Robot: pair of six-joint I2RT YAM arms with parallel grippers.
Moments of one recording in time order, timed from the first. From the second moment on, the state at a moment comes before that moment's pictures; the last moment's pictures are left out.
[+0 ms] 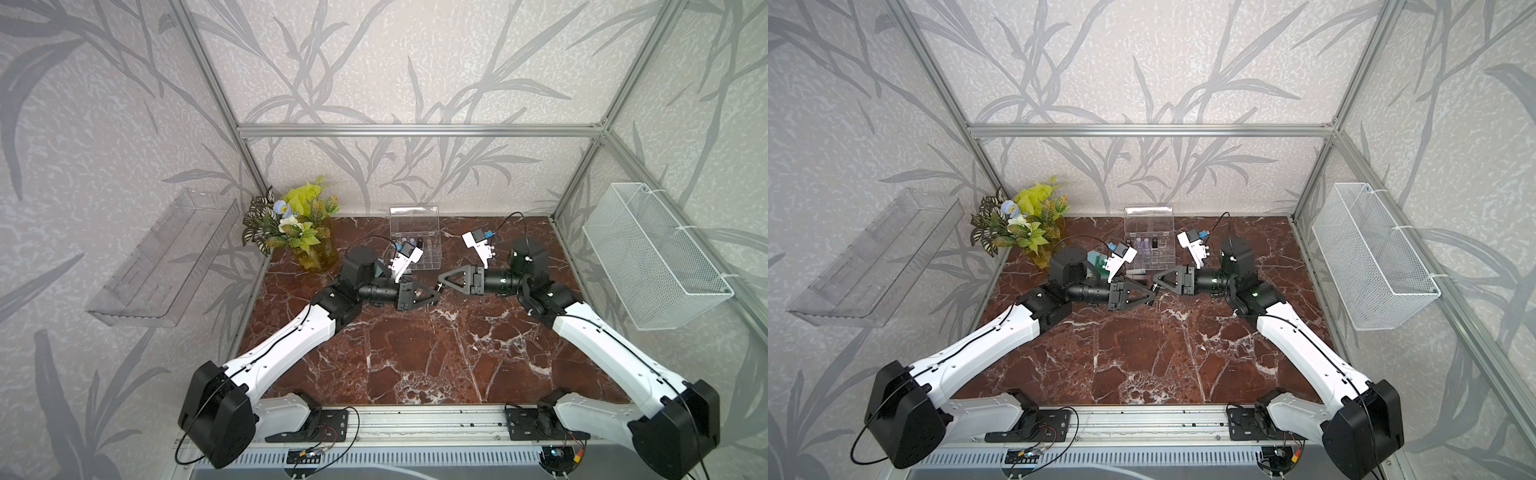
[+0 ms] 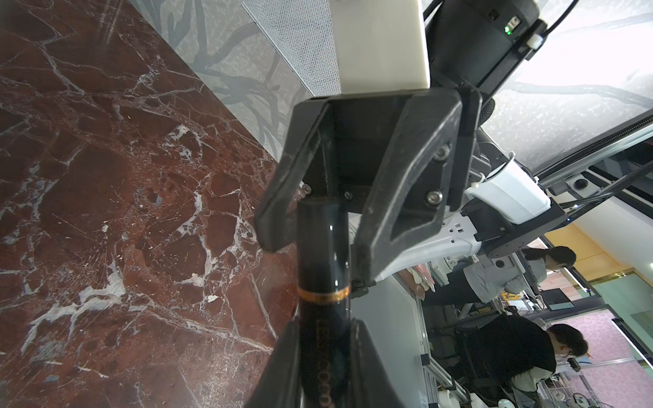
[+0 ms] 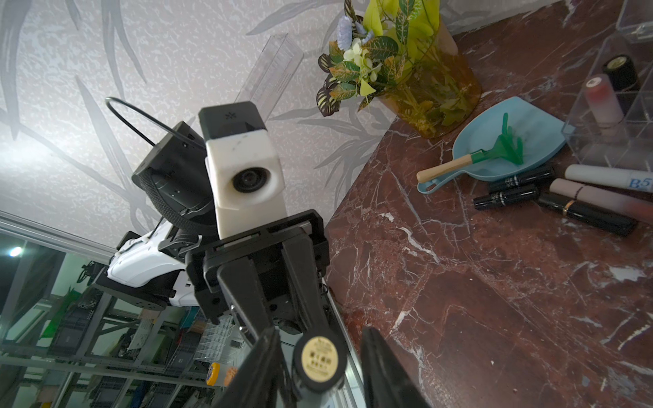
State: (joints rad) left arm -0.60 1.25 0.94 0.01 0.93 -0.57; right arm 0.46 1.17 0.97 -0.09 -0.90 0.70
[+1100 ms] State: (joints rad) left arm -0.59 1.33 0.82 0.18 -0.11 -0.37; right arm 0.46 1.65 1.22 -0.10 -0.17 0.37
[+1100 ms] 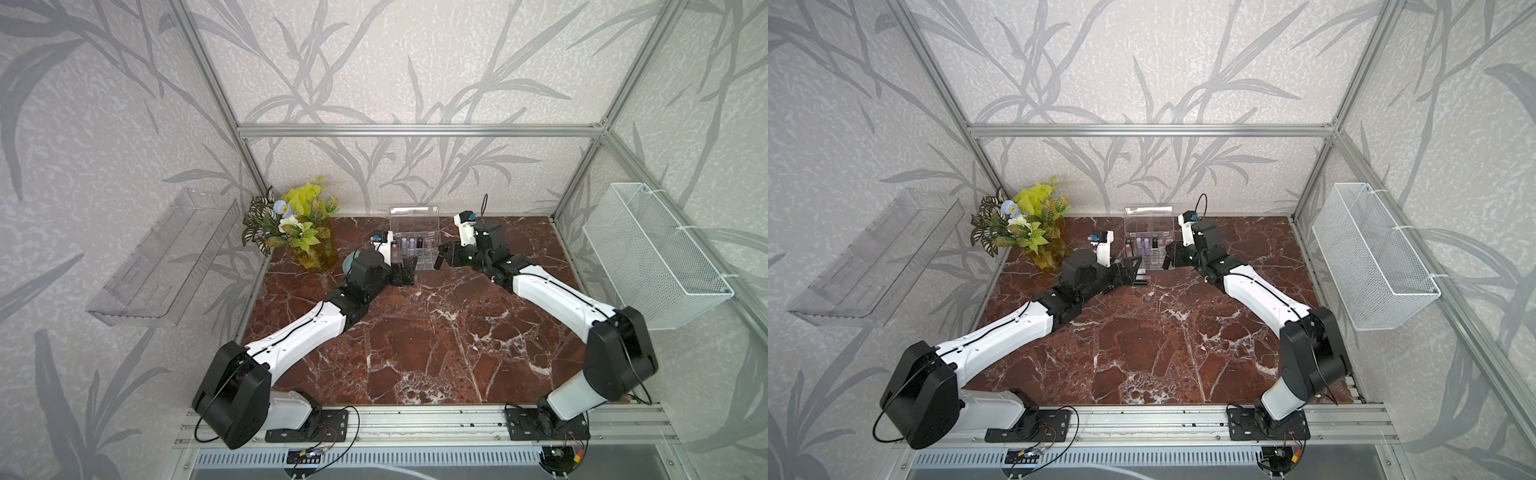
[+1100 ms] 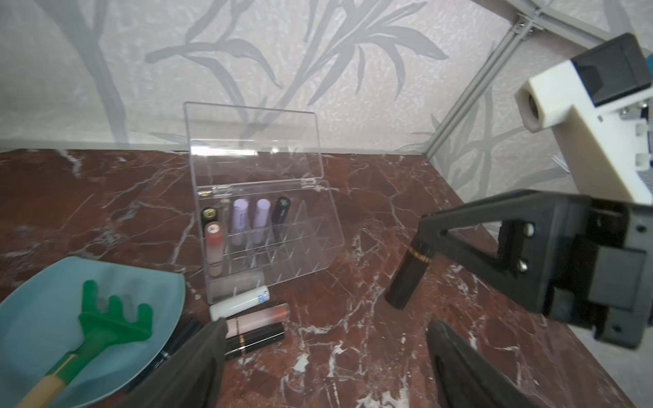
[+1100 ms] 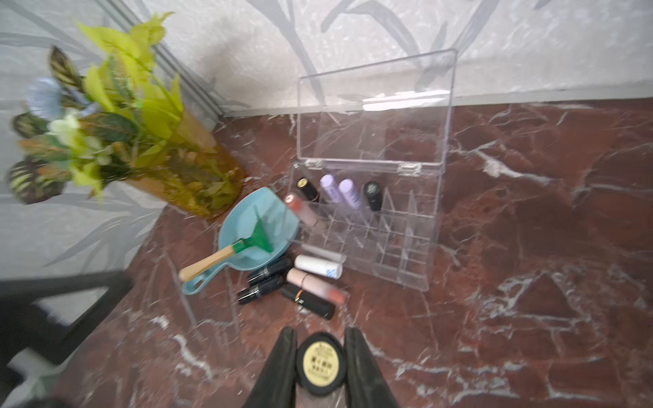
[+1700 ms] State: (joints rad) left arm -0.59 1.18 0.60 0.38 -0.40 -0.34; right arm 0.46 2.07 1.58 0.07 0.07 0.27
